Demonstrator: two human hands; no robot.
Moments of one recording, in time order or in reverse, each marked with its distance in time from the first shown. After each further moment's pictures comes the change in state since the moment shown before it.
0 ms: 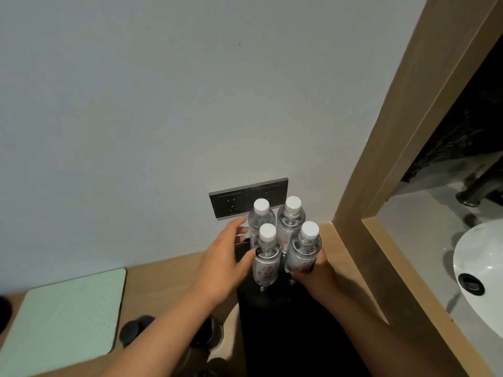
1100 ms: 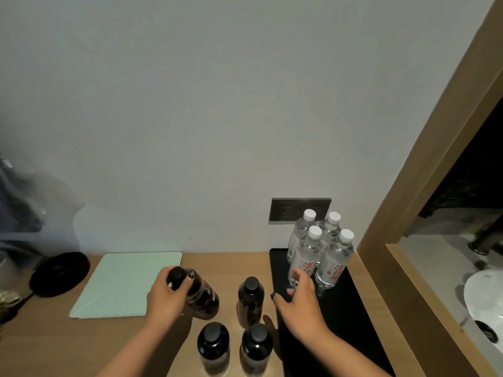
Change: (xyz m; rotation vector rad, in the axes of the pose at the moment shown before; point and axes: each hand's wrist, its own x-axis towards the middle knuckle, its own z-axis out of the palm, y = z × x) left_hand -0.166 -0.121 -0.108 -0.275 0.506 -0.521; right_hand -0.196 -0.094 0.070 -0.208 -0.192 -0.224
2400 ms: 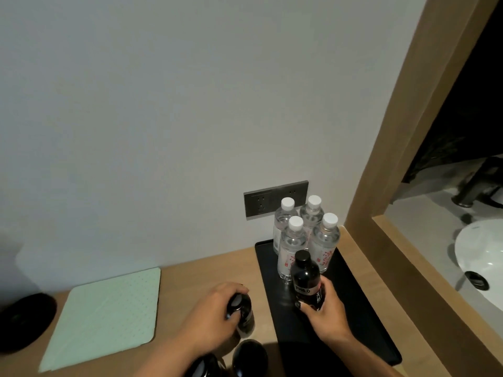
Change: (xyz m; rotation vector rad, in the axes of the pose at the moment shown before) left_hand -0.010 0.044 0.077 0.471 -0.749 0.556; right_hand 0.043 0.108 -0.019 0.212 0.221 0.200
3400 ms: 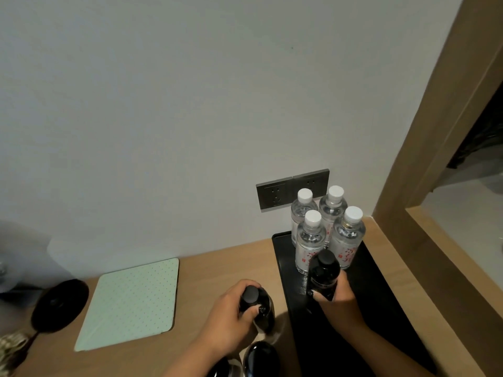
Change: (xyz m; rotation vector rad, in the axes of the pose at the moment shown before) left_hand 0.010 -0.002 0.021 -0.230 0.075 -0.202; right_hand 0.040 0.017 0.020 0.026 -0.065 0.030
